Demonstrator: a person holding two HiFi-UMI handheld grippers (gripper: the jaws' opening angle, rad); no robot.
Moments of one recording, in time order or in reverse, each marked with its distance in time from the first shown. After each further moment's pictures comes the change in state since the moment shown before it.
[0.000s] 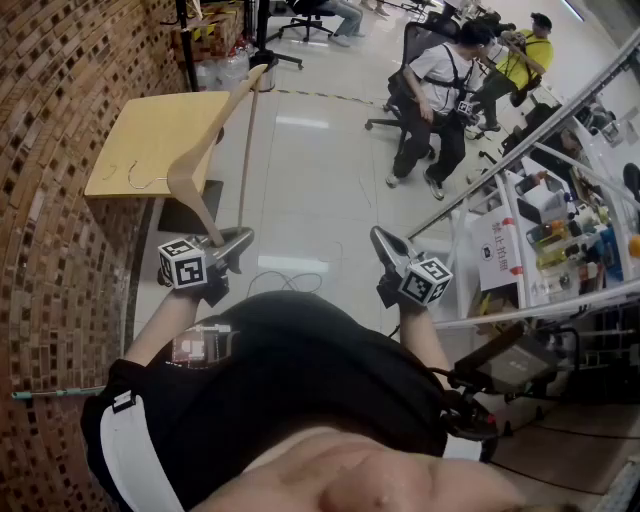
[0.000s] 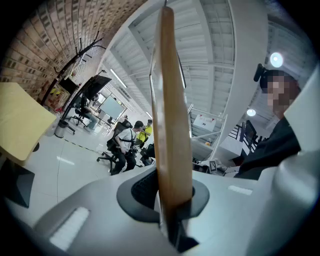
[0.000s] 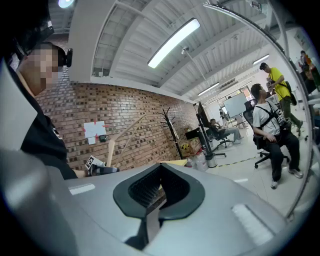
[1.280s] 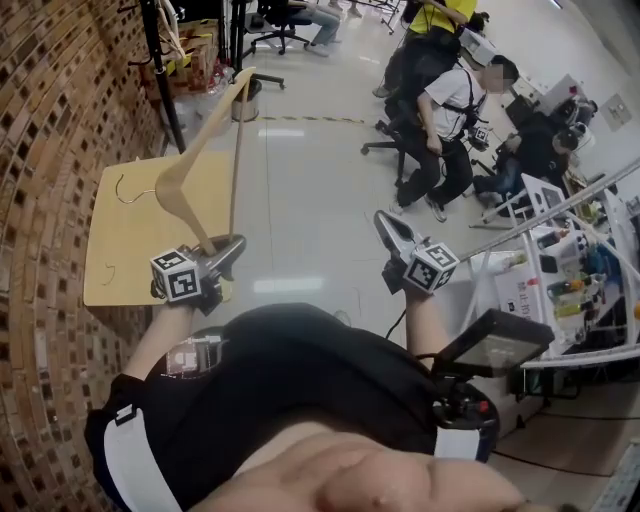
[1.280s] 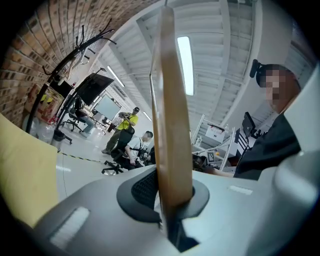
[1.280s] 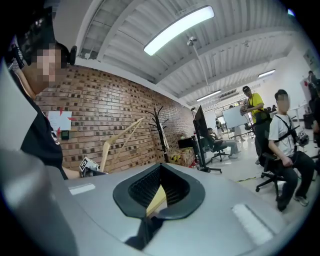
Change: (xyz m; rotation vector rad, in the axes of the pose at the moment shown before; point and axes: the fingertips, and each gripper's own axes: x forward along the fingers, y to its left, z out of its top) left arm 0.015 0.301 0.217 0.026 0.045 -0.076; right arm 0.338 -0.087 0.119 -0.115 -0.040 -0.114
